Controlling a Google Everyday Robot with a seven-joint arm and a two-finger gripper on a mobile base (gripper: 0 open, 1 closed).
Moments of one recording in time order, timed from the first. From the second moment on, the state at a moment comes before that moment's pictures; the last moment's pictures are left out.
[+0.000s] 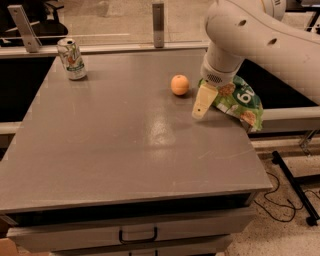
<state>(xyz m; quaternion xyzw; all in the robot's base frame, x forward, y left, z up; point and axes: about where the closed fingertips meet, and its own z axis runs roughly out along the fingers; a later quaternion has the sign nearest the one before) 0.651 -0.147 0.867 -0.53 0.81 -0.13 0.21</state>
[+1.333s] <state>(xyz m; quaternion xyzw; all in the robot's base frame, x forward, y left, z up) 0.581 -0.206 1.051 -0.52 0.74 -0.11 0.41</state>
